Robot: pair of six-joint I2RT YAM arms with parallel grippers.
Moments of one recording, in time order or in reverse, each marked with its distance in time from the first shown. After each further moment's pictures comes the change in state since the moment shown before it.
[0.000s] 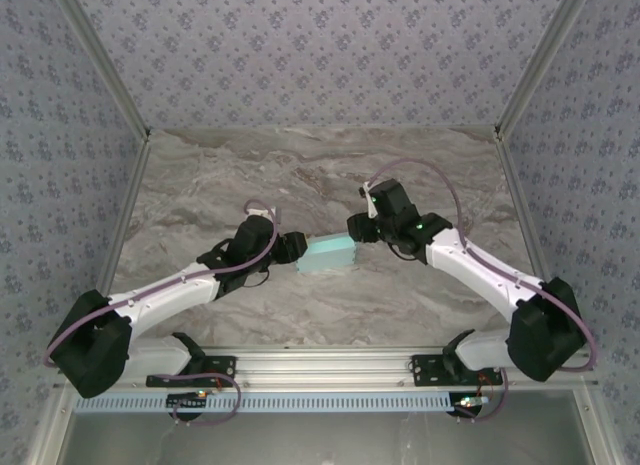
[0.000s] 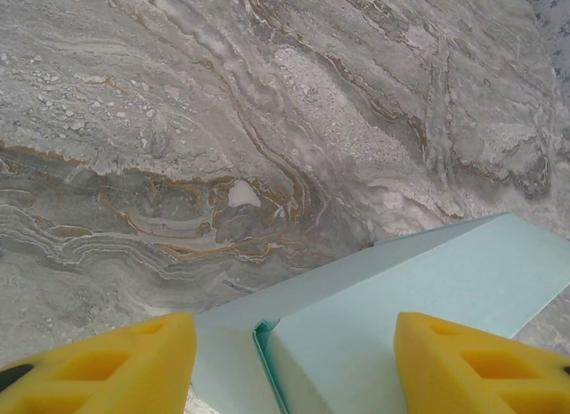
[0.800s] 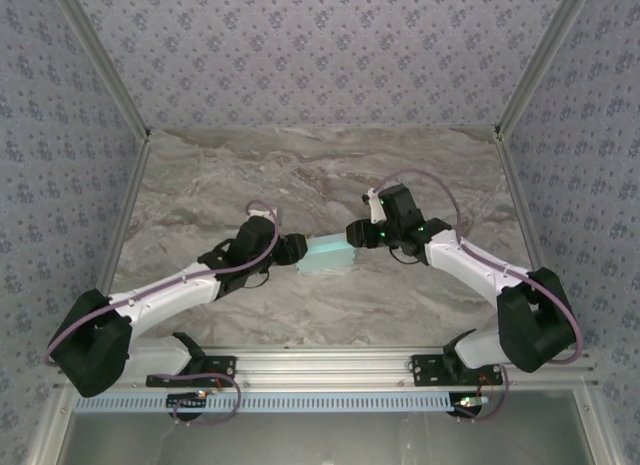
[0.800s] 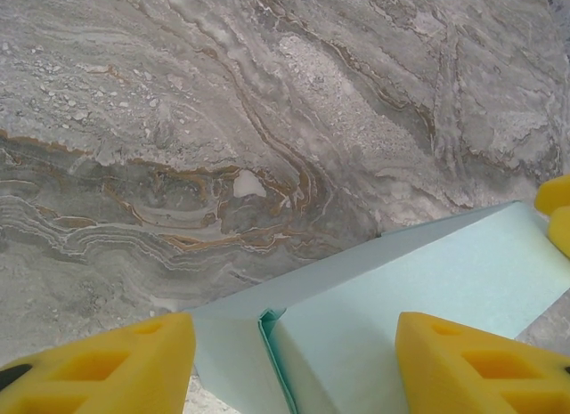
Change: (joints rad) left arm -0.006 0.006 0.005 -0.021 -0.005 0.010; right arm -0.063 0.030 -0.128 0.157 -0.215 0.044
